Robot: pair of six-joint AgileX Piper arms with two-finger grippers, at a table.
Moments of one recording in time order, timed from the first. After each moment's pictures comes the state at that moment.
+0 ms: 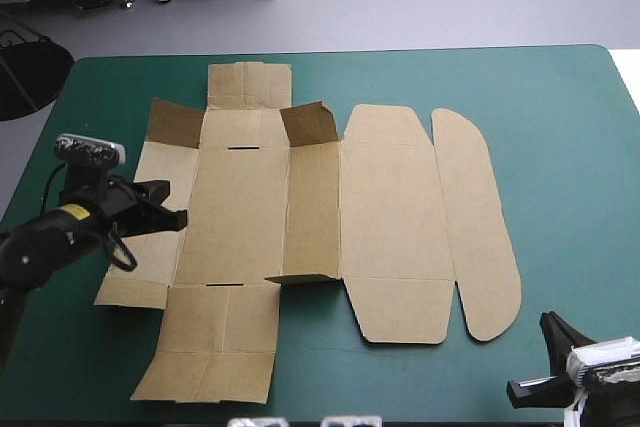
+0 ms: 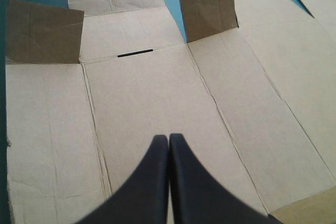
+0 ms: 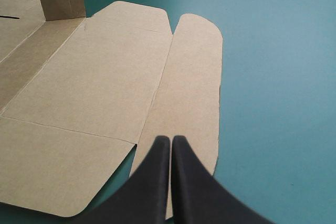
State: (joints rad) left arm -0.05 0.94 -0.95 -0.45 0.75 0.39; right arm -0.09 -0.01 -0.47 0.30 0.89 -0.26
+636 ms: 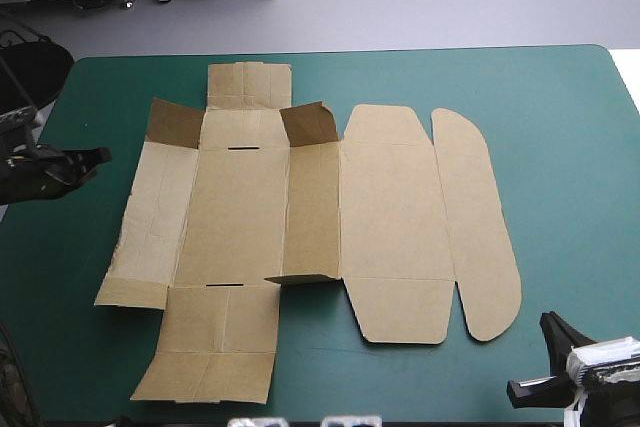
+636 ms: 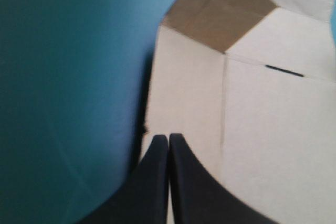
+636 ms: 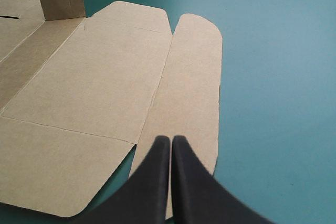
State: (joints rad) left arm 0.43 1.40 -1.16 -0.57 0.83 0.41; right arm -0.09 -0.01 -0.47 0.30 0.89 -0.26
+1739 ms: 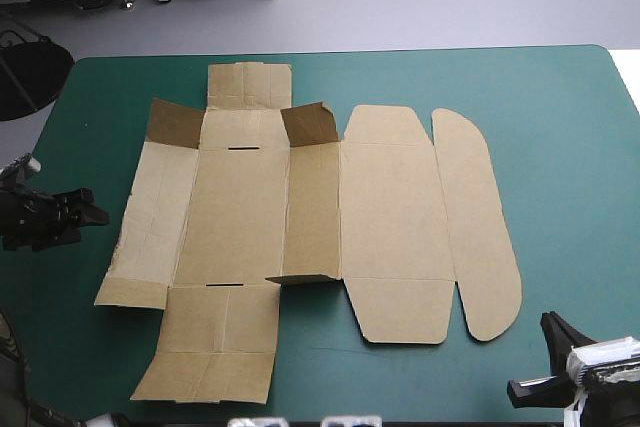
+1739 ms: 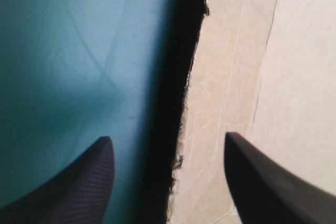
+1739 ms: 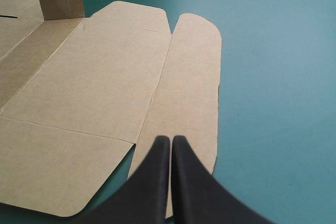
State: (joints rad) left arm 0.63 1.61 -1.17 -0.61 1.19 0.57; right arm -0.09 -0.01 -0.47 0.30 0.89 -0.26
